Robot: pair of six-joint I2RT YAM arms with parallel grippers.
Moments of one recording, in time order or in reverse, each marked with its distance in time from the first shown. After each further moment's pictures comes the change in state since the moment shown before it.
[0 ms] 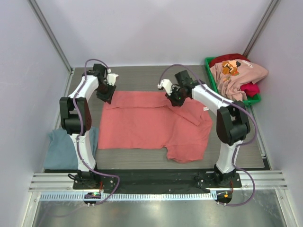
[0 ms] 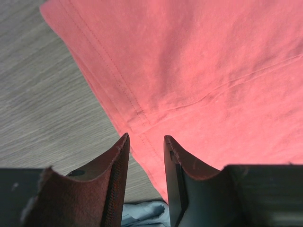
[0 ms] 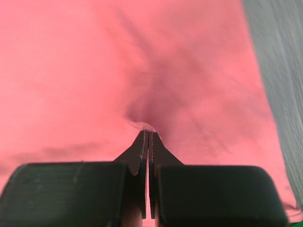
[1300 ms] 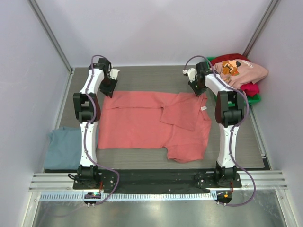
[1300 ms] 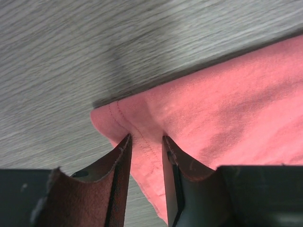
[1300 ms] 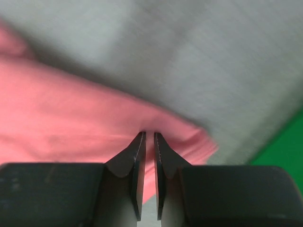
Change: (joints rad) left arm 0.008 0.466 0.646 -0.240 -0.049 -0.040; right arm -0.254 0.288 0.265 -0.060 0.247 0.137
